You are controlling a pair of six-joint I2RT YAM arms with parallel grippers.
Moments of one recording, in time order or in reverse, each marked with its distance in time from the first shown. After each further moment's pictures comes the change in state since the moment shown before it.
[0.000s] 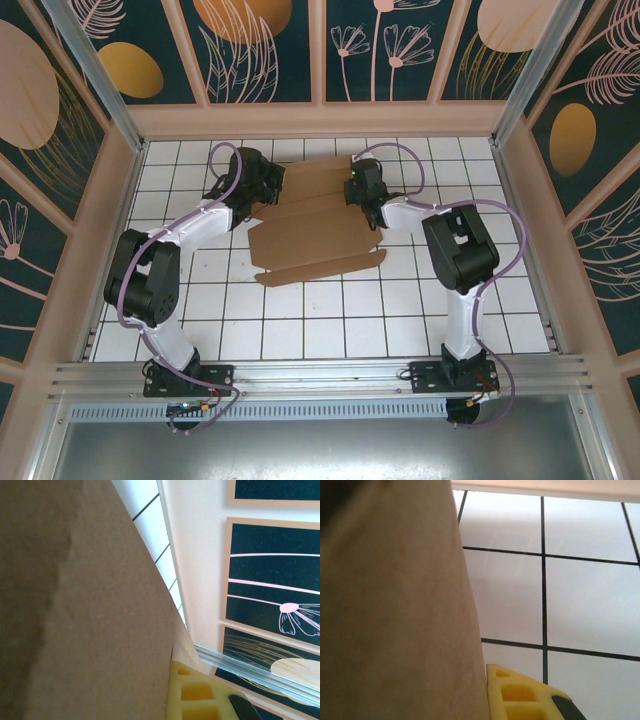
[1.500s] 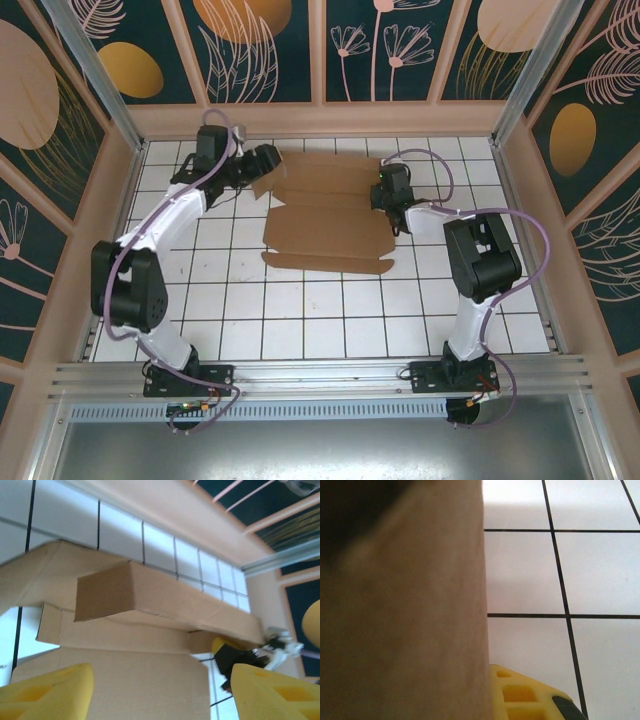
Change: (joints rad) left arm 0.144 -0.044 0.161 -0.300 0.319 0.887; right arm -0.125 -0.134 -0.186 0.014 -0.044 -0.001
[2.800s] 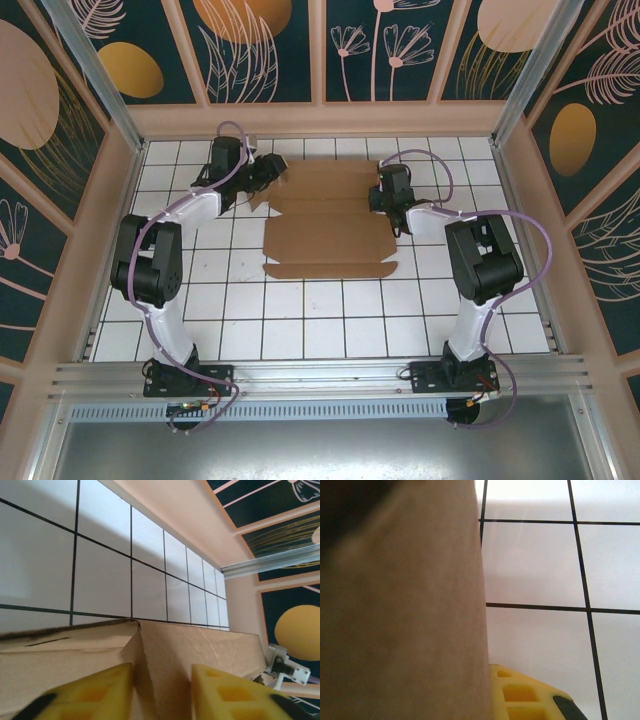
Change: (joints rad) left arm -0.001 0.172 -0.076 0.365 0.119 -0.200; right arm 0.003 -0.014 -0.003 -0.024 -0.066 -0.004
